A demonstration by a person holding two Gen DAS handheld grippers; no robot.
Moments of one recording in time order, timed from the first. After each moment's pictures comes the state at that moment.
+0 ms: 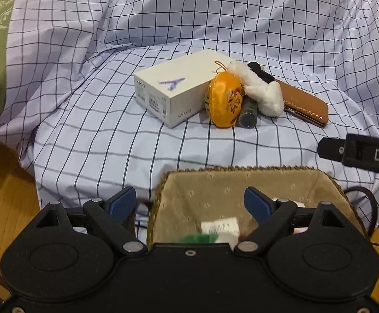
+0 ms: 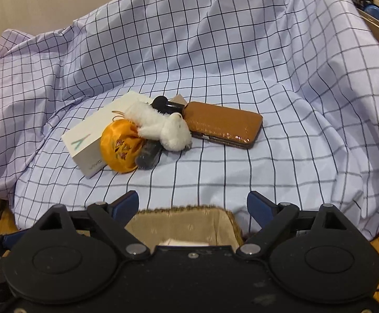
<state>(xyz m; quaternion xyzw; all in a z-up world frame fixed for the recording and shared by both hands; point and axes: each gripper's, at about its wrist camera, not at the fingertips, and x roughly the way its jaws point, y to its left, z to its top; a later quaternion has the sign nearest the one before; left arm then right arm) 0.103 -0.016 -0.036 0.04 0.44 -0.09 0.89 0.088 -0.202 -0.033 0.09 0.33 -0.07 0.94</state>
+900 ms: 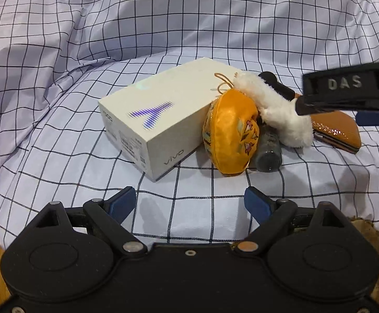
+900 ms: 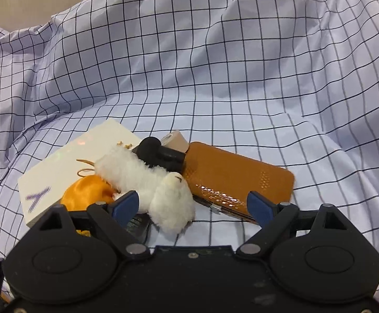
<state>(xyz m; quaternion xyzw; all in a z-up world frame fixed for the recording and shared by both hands) 0.181 -0.038 -0.081 0.06 0.41 -0.11 0.90 0.220 -0.207 -0.043 0.06 0.30 -0.10 0.95</state>
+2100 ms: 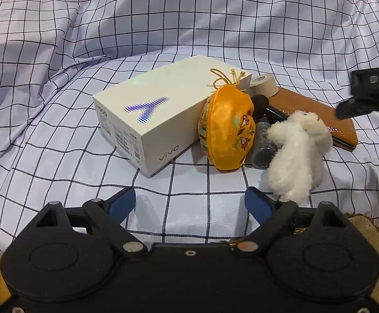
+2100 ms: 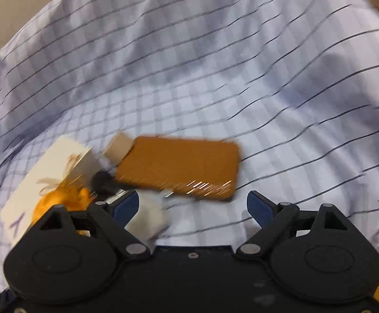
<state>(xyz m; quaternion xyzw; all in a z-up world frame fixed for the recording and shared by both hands) 0.180 -0.038 -0.083 0.05 0.41 -0.12 0.90 0.201 -0.254 -0.040 0.17 0.34 -0.17 0.91</state>
